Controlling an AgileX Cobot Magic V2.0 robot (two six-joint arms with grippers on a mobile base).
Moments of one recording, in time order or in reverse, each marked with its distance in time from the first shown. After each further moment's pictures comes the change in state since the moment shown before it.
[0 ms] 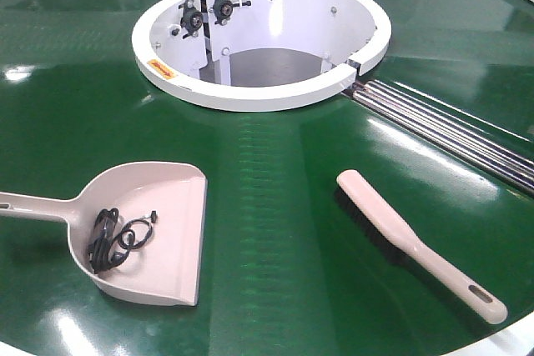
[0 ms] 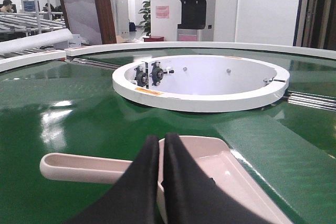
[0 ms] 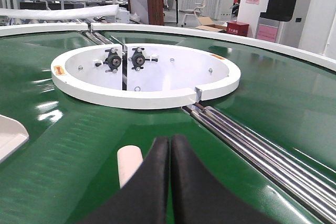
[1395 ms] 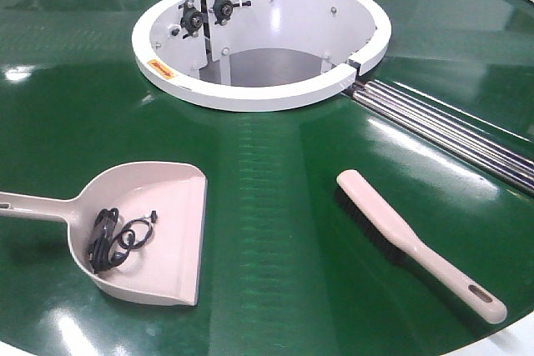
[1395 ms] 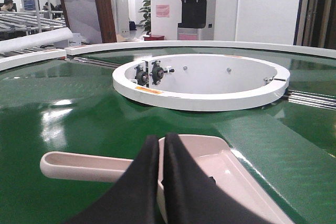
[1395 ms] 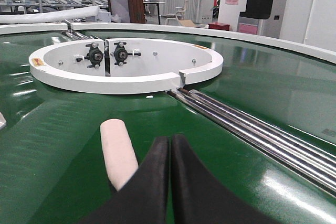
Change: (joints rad) left arm 0.002 0.000 0.000 0.000 0.004 0.000; right arm -0.063 -0.210 0.223 -0.032 -0.042 0.061
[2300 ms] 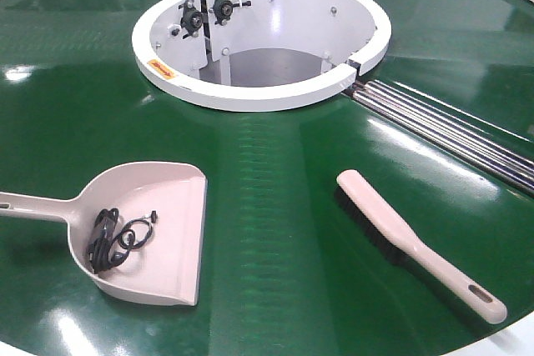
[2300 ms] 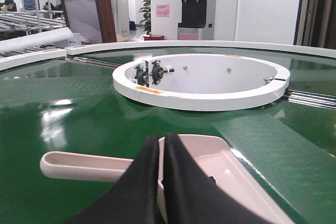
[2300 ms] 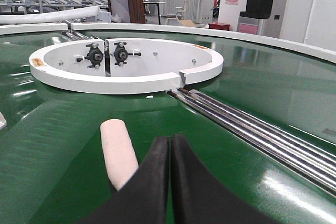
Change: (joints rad) left arm 0.000 0.000 0.000 0.000 0.001 0.000; right arm 0.000 0.000 0.000 0.001 0.000 0.000
